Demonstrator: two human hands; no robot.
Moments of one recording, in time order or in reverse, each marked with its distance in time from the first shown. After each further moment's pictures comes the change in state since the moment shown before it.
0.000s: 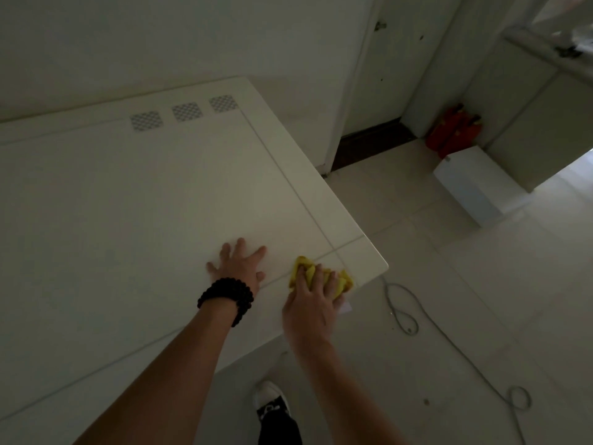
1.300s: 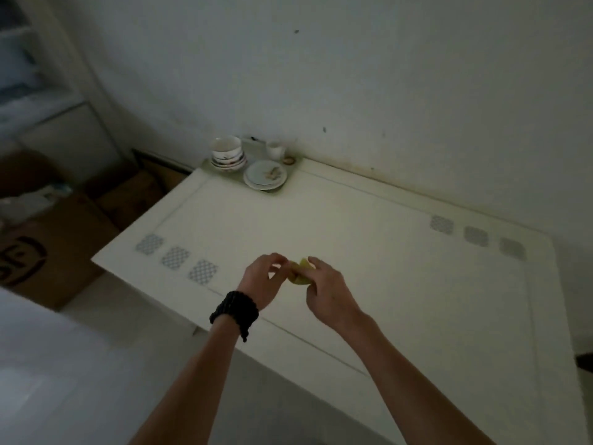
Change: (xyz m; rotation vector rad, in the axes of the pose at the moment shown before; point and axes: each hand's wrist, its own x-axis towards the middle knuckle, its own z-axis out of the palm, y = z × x) left_hand -0.305 -0.297 -0.156 -0.897 0.801 -0.469; right_hand -0.164 -0.355 -0.148 0.430 -0.515 -1.400
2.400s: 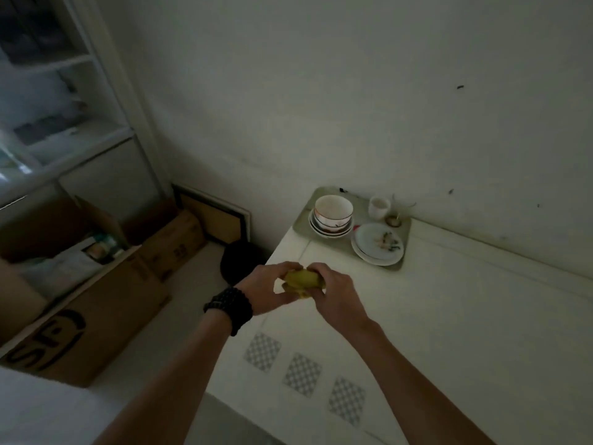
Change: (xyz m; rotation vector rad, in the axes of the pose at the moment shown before) left_hand 0.269 -0.238 -0.387 0.261 -0.269 0.223; right_hand 0.395 -0.177 0.265 -0.035 0.112 -0.036
